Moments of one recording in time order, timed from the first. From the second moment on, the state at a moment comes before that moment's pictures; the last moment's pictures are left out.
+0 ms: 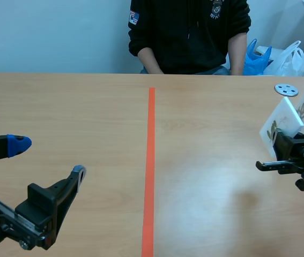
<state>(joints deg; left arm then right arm) 46.9 -30.4 3.0 122.8 -12.7 -5.3 -1.6 -18.8 14.7 12.4 84.6 11.5 18.2 11.6</state>
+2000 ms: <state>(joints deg) 46.9 -30.4 3.0 122.8 -12.7 -5.3 -1.6 -0.3 15.7 13.4 50.6 10.2 10.1 17.9</state>
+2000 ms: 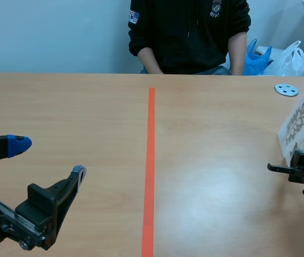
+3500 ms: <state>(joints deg) 46.9 -30.4 3.0 122.8 -12.7 -5.3 -1.6 -32.6 19.9 18.2 99.3 16.1 13.8 22.6</state>
